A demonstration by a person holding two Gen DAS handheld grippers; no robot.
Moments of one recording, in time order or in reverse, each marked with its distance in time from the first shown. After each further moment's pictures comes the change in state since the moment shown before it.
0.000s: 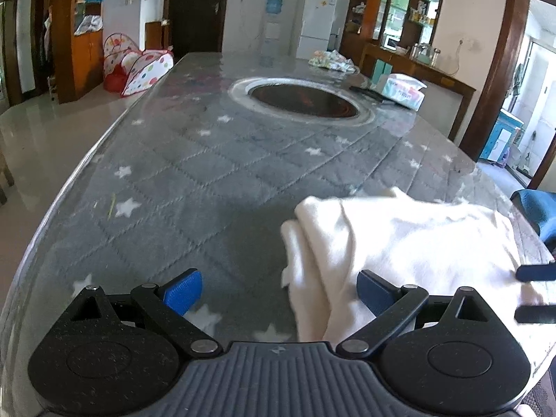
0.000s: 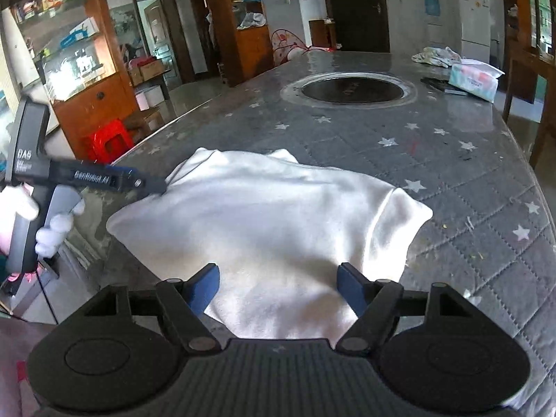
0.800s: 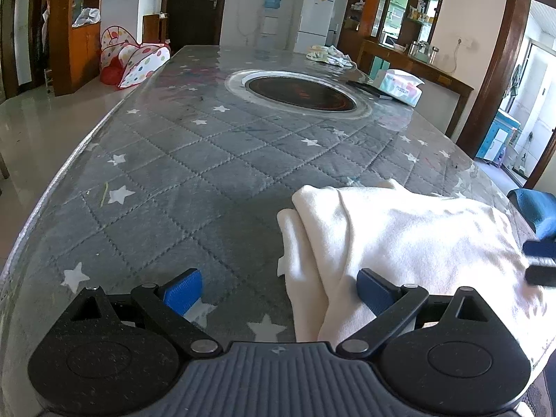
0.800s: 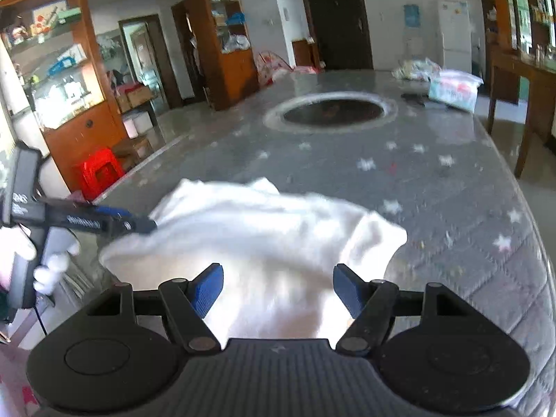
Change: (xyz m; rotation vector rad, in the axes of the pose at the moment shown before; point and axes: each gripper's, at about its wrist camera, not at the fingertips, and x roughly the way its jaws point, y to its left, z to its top) left arm 0.001 0.005 -0.009 -0.024 0.025 -0.018; right arm -0.010 -0.015 0.004 0.071 -0.069 -0.037
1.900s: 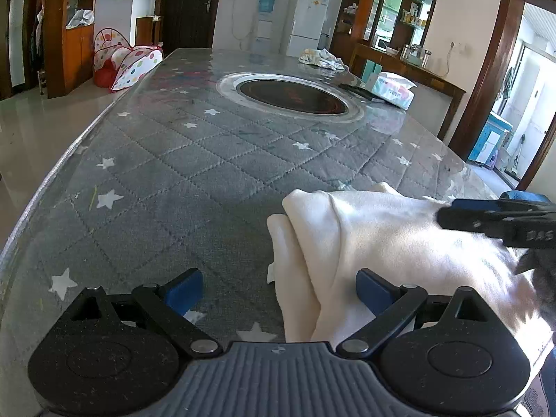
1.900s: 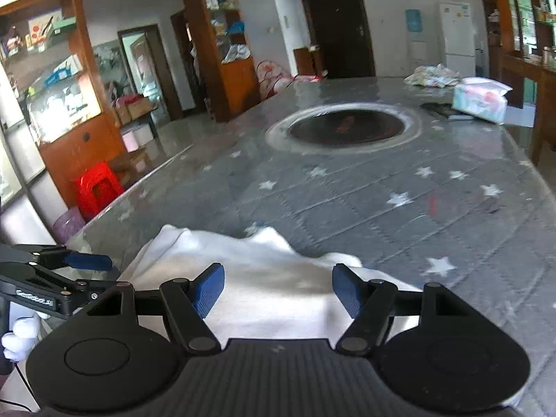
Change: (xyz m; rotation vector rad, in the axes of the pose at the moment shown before) left arm 0.004 -0.002 0.001 0.005 -0.013 -0.031; right arm 0.069 0.005 0.046 0.003 -0.058 0.018
